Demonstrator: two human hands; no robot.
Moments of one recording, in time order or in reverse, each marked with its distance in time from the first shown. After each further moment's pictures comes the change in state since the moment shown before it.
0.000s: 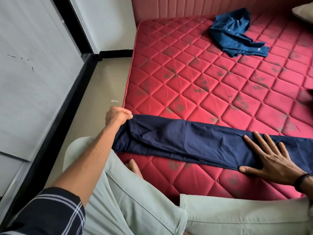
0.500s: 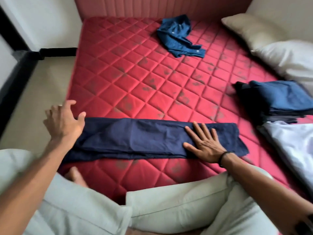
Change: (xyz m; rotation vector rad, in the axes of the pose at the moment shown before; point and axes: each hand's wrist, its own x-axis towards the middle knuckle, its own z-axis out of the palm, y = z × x) left_hand -0.068 0.019 0.025 0.391 0.355 0.490; right_hand 0.007 -0.007 0.001 0.077 -0.056 0.026
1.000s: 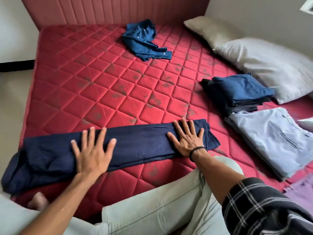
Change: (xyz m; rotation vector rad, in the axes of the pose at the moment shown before) left_hand -0.114 0.082 0.098 0.190 -0.265 0.382; right_hand 0.000 0.025 0.005 0.158 0.126 0.383
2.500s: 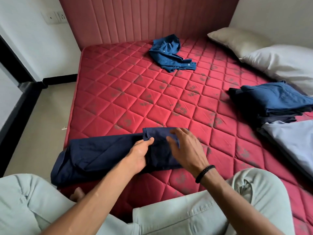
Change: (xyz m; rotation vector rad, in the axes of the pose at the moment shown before) left_hand 0.016 0.078 -0.066 -1.641 -0.546 -0.687; right_hand -0.069 -0.131 -0.040 0.488 0.472 -0.391
